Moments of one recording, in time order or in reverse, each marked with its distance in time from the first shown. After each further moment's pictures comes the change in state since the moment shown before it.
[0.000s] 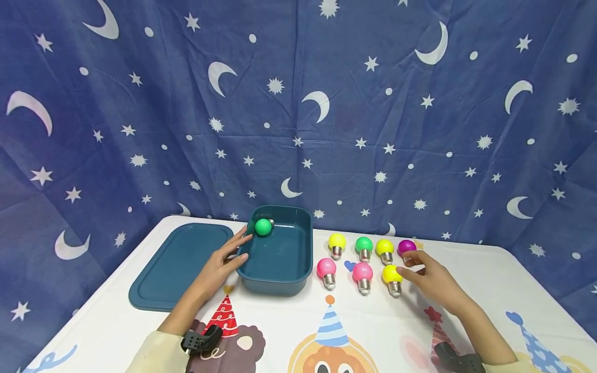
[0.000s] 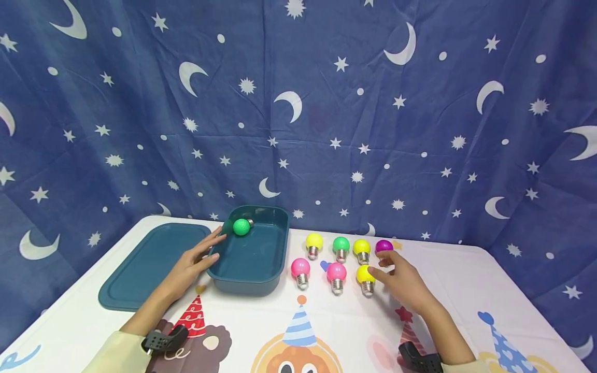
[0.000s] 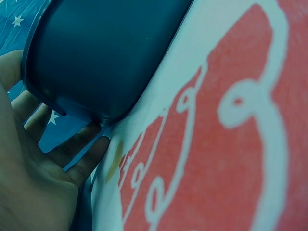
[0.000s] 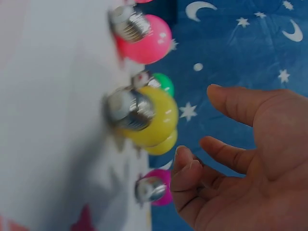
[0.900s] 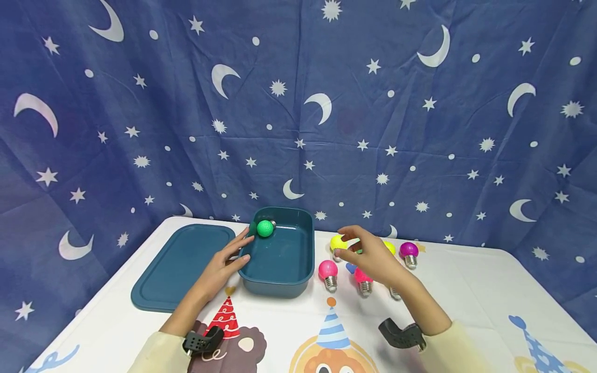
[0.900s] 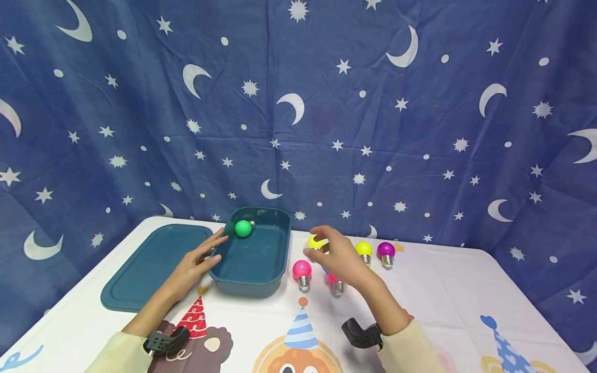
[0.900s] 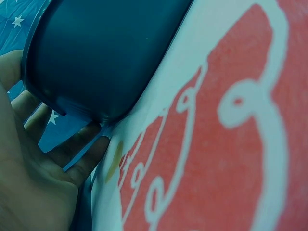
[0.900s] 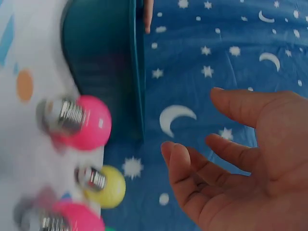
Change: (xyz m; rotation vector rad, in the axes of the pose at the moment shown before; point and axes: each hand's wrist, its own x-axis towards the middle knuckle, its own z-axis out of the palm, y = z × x) left_hand -0.001 0.000 0.002 0.008 0.008 -0.006; right_hand 0.026 -0.119 0.042 0.131 -0.056 -0.221
